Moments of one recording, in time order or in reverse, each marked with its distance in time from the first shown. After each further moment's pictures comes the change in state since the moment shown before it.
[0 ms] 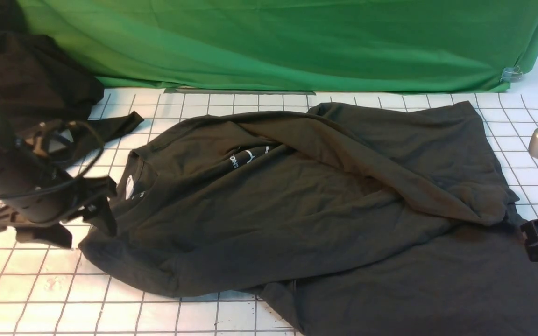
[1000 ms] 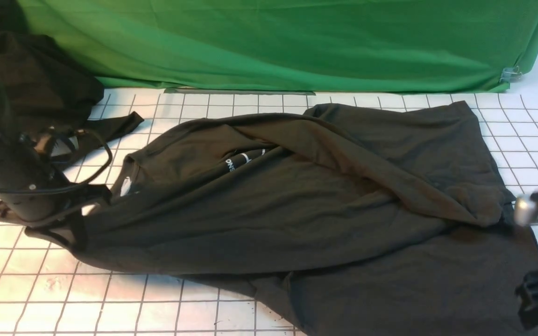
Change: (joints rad) right arm 0.000 0.107 0.168 -0.045 -0.010 0.042; left arm -0.002 0.003 -0.072 0.145 0.133 0.002
